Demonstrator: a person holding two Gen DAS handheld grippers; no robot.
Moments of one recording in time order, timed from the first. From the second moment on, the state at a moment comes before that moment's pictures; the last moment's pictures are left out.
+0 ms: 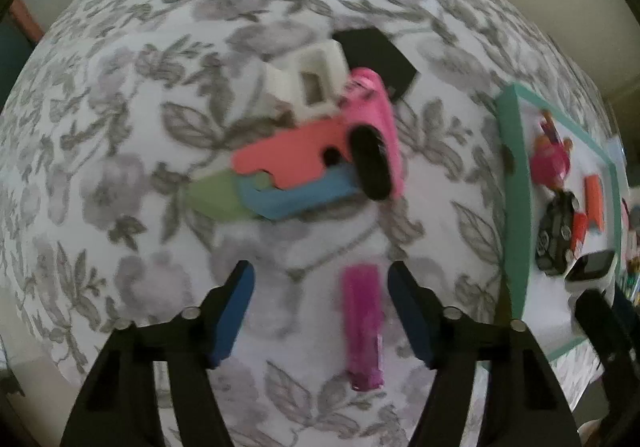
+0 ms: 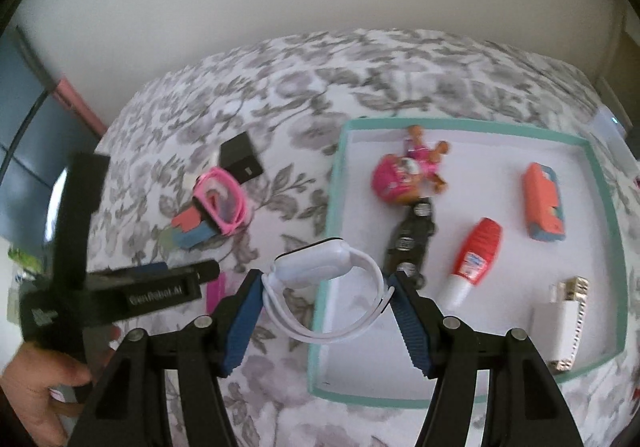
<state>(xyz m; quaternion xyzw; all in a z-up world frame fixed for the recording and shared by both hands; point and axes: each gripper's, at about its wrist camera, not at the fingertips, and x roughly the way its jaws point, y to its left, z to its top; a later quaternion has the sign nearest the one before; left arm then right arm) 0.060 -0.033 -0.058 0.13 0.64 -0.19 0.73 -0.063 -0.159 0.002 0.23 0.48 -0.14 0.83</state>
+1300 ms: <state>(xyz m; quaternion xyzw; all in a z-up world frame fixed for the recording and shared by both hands) -0.029 -0.124 0.037 0.16 0.52 -0.31 0.78 -0.152 -0.253 0.018 0.32 0.45 -0.20 0.81</state>
